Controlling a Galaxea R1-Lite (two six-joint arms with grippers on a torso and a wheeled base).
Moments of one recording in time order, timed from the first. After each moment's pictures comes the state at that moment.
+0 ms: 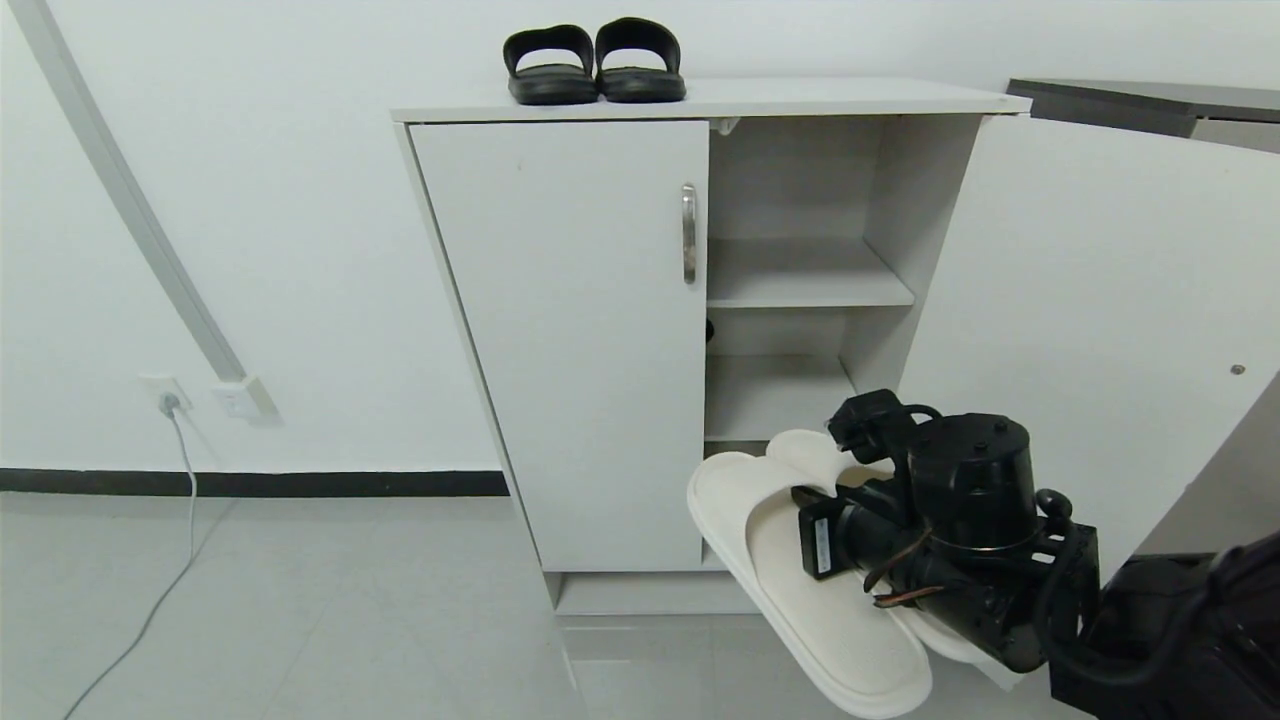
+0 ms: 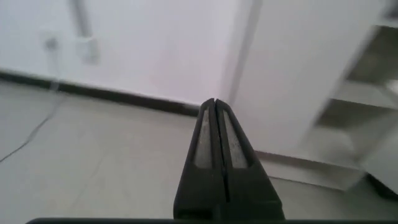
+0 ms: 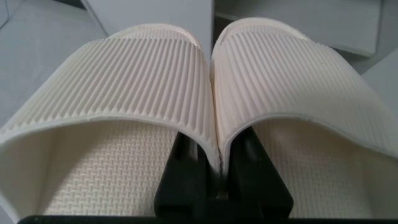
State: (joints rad) left arm 0.00 0.07 -0.04 -0.02 0.16 -0.09; right arm 0.76 1.82 -0.71 -0.79 -0.32 0.14
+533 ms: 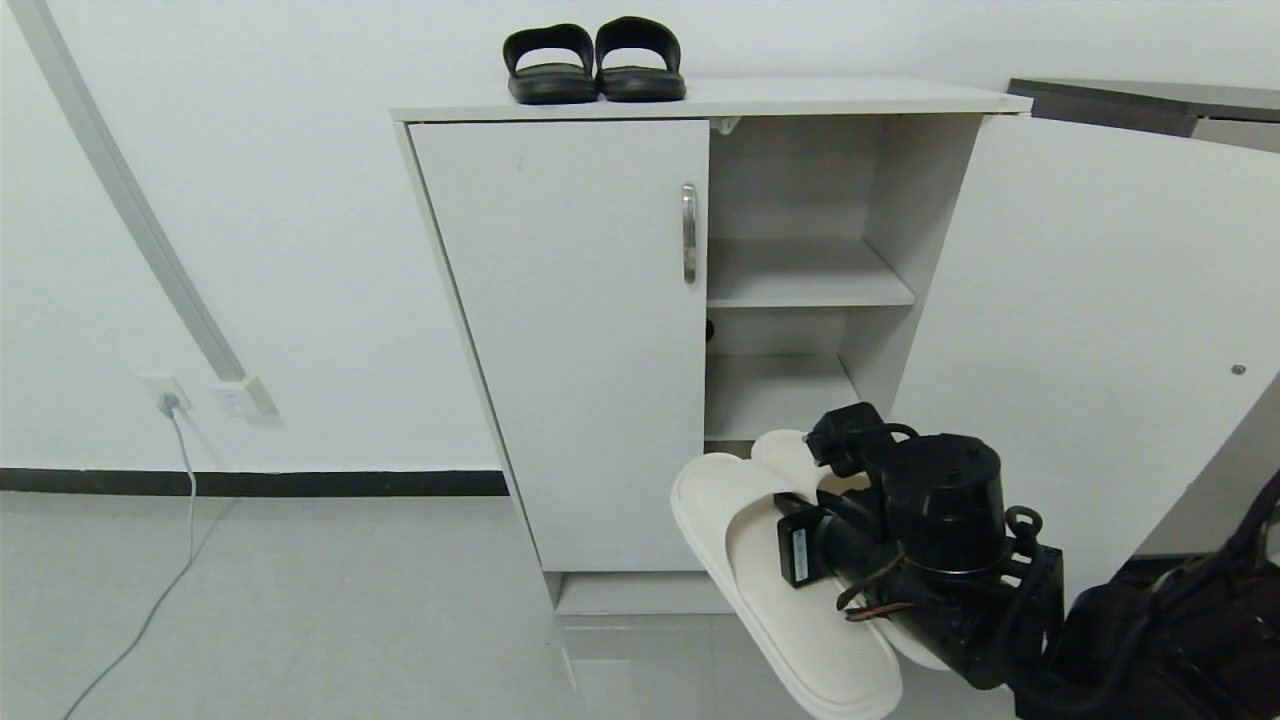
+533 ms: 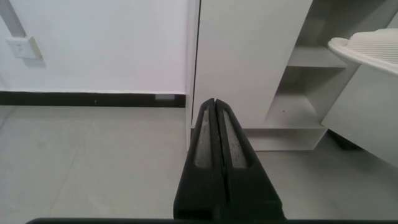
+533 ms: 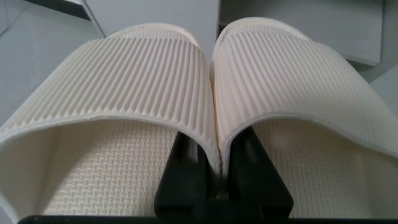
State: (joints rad) left arm 0.00 0.00 0.00 0.00 -0.02 -0.07; right arm 0.79 1.89 -0.70 -0.91 -0.37 0.13
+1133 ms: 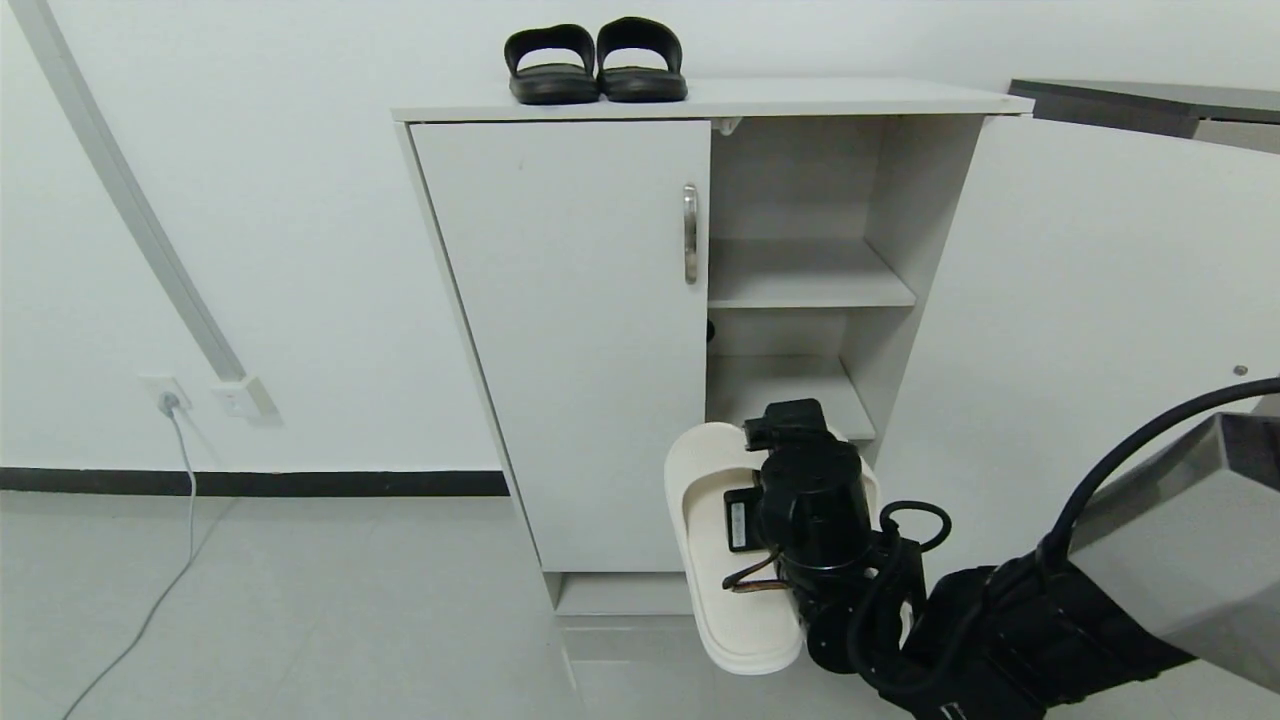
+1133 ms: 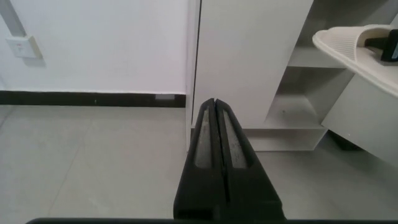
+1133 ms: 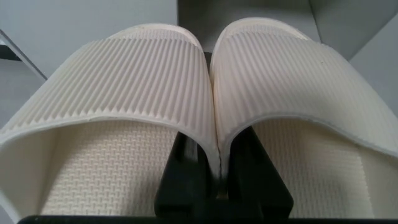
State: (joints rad) left arm 0.00 0.00 0.00 0.00 -0.02 -0.07; right arm 0.87 2.07 -0.94 -0.88 -0.75 0.18
